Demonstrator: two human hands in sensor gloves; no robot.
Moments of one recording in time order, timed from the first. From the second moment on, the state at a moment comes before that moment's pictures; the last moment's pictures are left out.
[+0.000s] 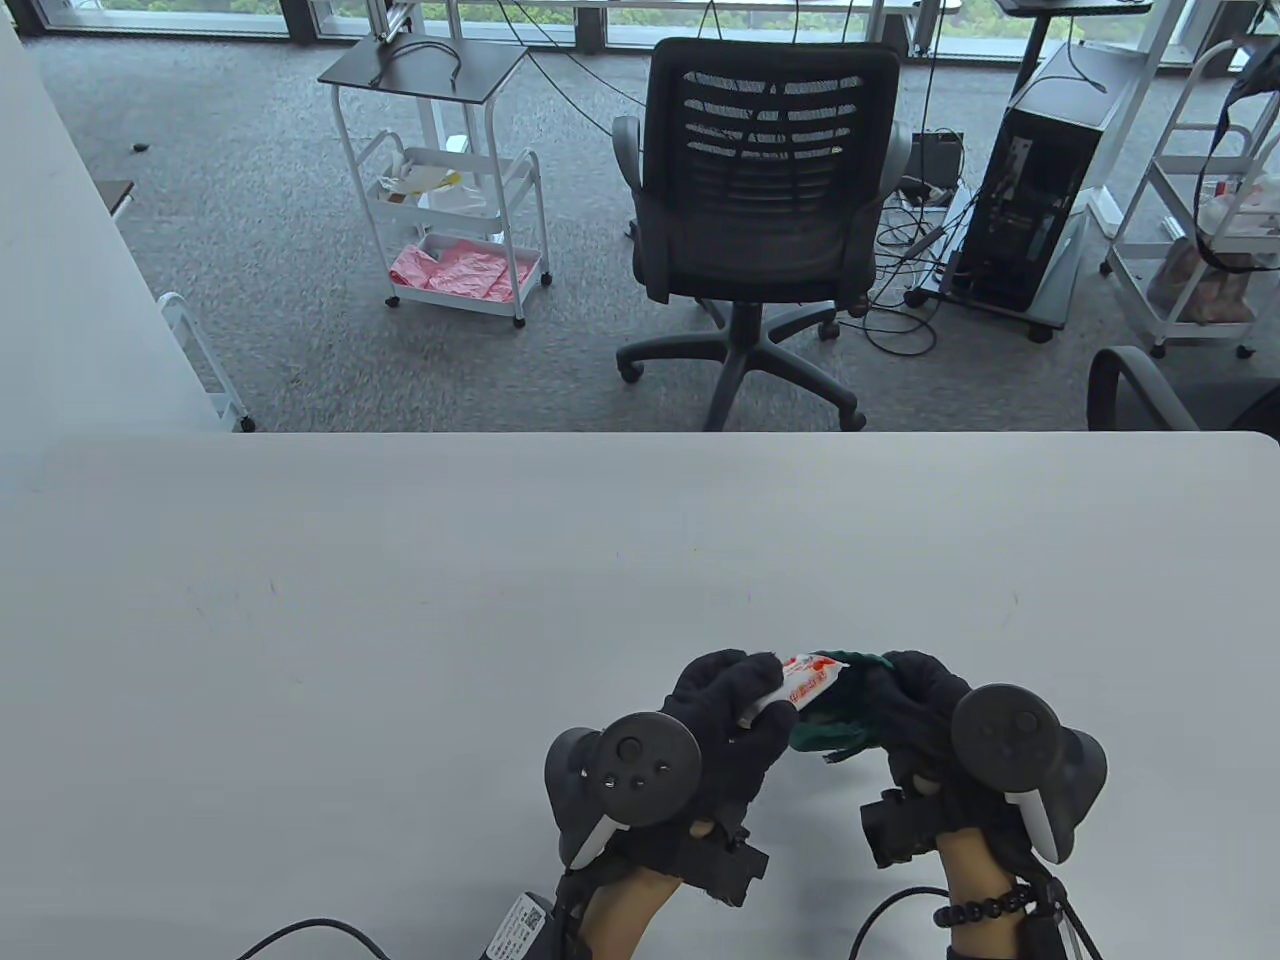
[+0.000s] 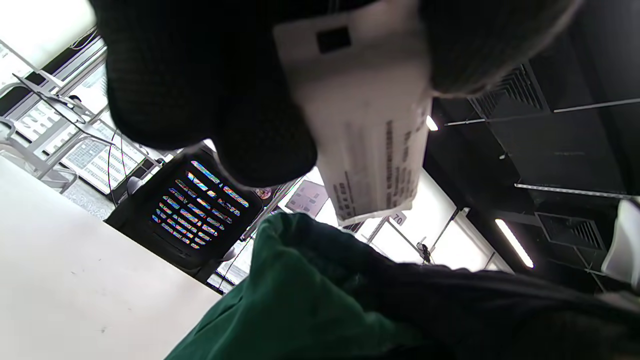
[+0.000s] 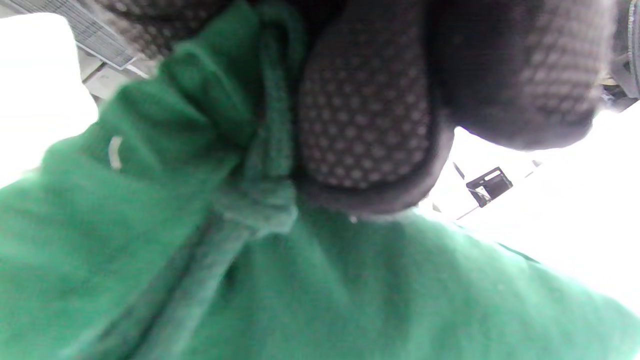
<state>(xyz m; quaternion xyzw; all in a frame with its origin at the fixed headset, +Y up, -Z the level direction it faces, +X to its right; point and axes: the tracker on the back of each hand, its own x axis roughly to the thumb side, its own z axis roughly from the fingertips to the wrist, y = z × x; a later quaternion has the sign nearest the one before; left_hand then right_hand) -0.033 -0.611 -0.276 0.13 -0.20 0.36 0.90 0.214 -0.640 -0.297 -0.03 -0.20 0.93 0.31</state>
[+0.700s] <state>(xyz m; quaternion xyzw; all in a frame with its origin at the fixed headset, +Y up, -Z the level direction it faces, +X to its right) -0.029 -0.628 -0.287 0.11 -0.15 0.29 0.94 0.186 -0.640 -0.299 0.07 -0.12 0.92 0.37</state>
